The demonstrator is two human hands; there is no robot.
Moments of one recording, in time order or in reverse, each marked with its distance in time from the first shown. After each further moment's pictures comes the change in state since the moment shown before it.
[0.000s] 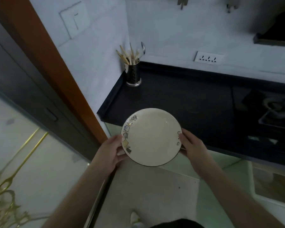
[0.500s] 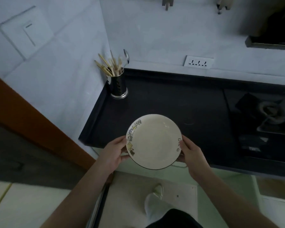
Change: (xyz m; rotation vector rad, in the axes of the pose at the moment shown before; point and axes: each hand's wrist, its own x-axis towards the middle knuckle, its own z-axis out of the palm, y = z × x) left_hand 0.154 0.041 0.039 0.119 -0.090 -0.136; right_hand 0.112 0.008 -0.004 0.022 0.206 0.108
